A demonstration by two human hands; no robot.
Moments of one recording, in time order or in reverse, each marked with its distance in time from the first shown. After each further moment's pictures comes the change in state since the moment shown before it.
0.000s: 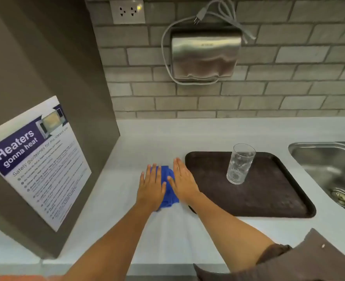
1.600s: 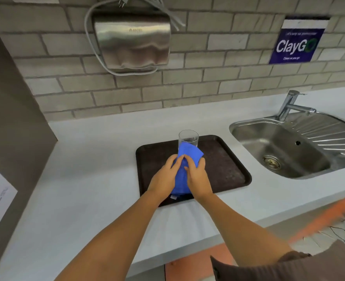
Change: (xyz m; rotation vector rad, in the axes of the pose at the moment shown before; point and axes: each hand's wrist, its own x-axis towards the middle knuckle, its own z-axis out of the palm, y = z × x) left_hand 0.018 0.176 -0.016 -0.832 -0.100 0.272; right_hand -0.106 0.121 -0.062 0.556 0.349 0.518
